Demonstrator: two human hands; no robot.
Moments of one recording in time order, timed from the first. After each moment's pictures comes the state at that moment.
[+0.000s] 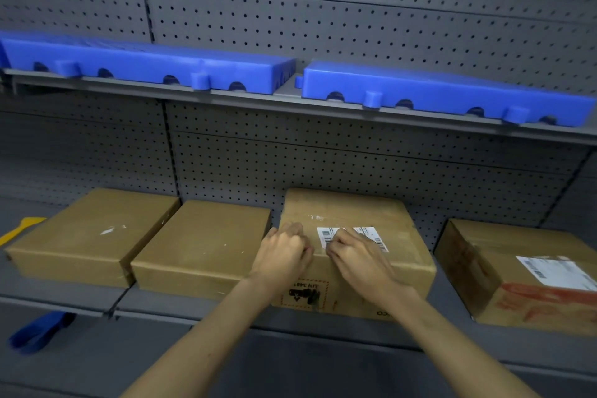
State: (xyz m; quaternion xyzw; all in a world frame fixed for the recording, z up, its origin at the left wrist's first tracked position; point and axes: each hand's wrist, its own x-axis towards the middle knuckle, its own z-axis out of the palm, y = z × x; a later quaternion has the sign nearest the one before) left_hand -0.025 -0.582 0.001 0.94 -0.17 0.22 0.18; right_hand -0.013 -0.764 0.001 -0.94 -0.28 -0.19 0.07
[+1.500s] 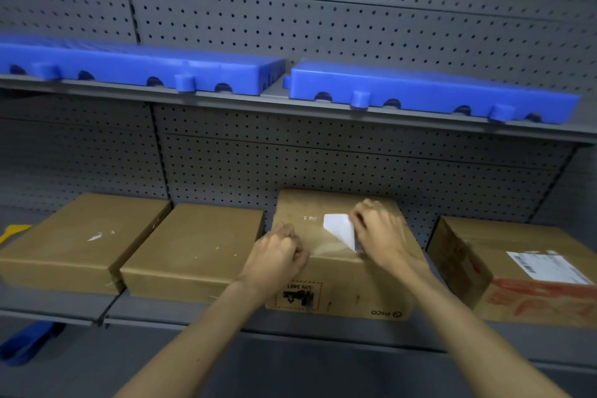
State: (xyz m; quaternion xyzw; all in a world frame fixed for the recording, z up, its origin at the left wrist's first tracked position) left_hand -0.029 -0.579 0.008 0.94 -0.19 0.21 0.21; right_hand 0.011 -0.789 0.037 -0.96 -0.11 -0.26 0.10
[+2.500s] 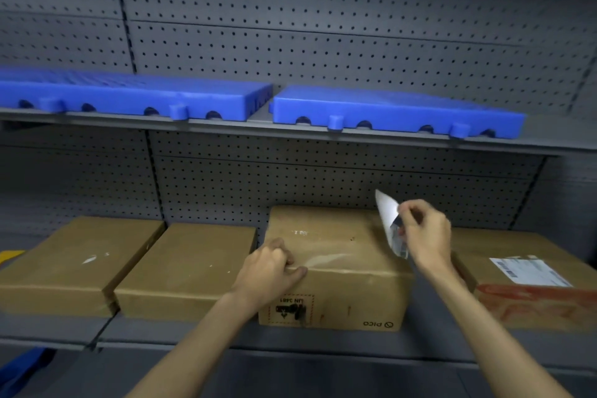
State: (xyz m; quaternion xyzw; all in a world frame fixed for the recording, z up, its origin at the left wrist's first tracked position) left_hand -0.033 -0.581 0.019 0.96 -0.16 0.14 0.19; right_hand -0.010 -0.857 0.065 -0.83 0.06 -0.36 0.41
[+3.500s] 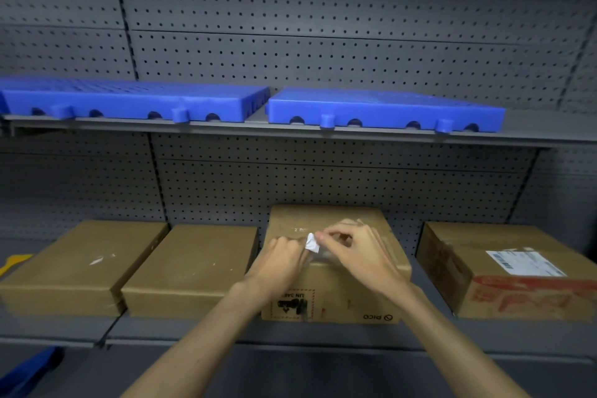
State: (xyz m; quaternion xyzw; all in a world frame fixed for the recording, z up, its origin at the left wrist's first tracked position) left_hand -0.043 -0.598 0.040 0.95 -0.23 0.16 0.15; right_hand -0.059 -0.775 0.064 -0.90 -0.14 -0.17 0.36
